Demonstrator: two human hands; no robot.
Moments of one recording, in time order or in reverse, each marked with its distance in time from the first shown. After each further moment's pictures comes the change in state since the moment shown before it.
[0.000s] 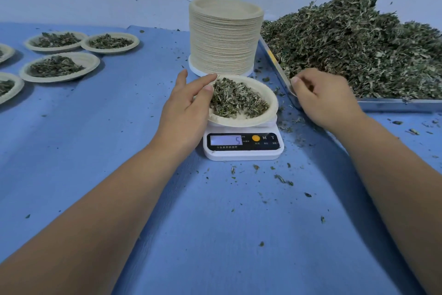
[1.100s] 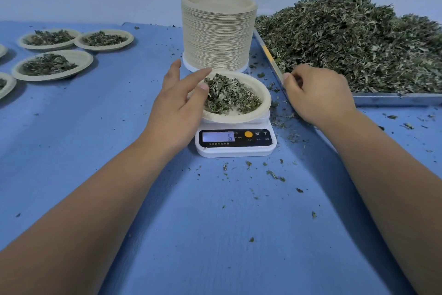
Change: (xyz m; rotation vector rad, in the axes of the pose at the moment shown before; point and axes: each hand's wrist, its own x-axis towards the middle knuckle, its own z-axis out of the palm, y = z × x) left_hand -0.002 0.002 -0.005 0.183 -0.039 0.110; right_hand 0.000 -0.006 0.003 -0.233 0.049 0.007
